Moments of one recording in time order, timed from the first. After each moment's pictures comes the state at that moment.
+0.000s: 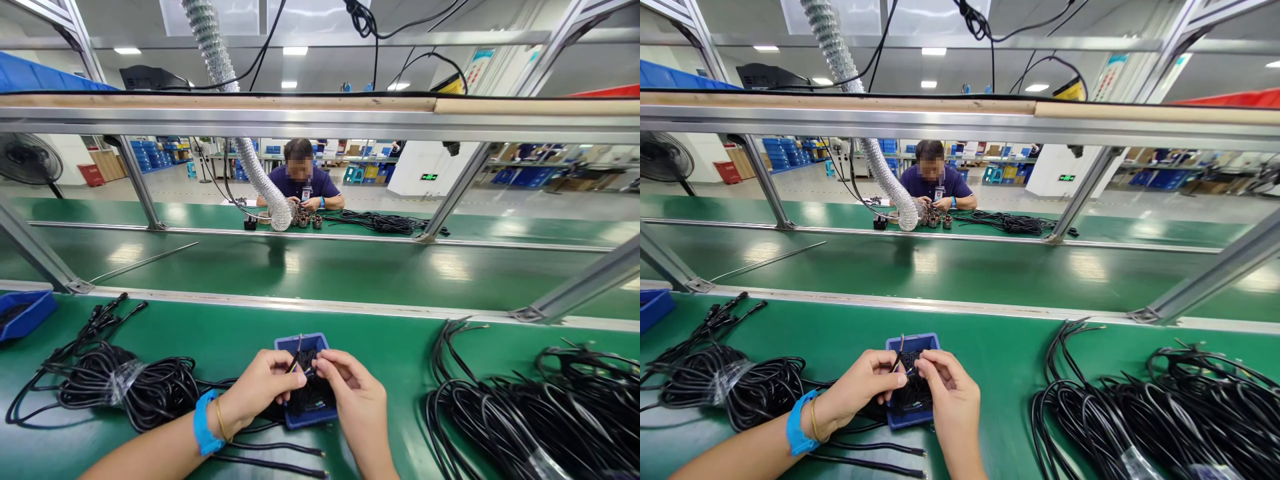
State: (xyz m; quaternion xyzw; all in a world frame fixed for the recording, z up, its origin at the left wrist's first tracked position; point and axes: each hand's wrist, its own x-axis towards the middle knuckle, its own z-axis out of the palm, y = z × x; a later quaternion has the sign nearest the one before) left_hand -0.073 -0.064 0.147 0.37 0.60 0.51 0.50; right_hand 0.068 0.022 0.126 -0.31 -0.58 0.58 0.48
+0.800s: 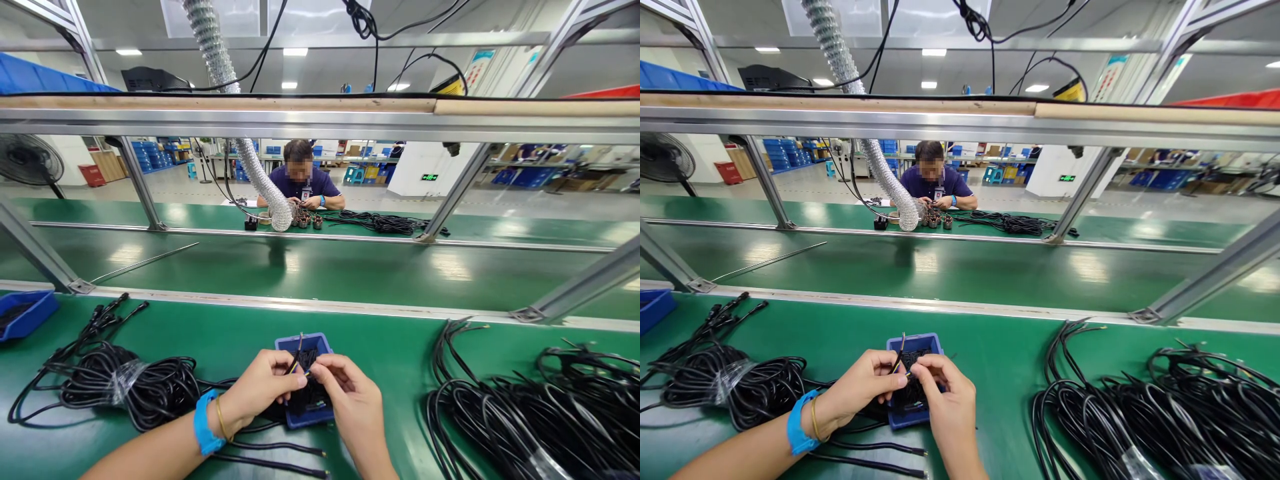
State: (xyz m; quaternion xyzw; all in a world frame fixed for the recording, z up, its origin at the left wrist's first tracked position) left_hand -0.074 -0.065 0.146 0.37 0.59 0.51 0.50; right_hand 0.070 0.021 0.119 -0.30 -0.65 0.53 0.45
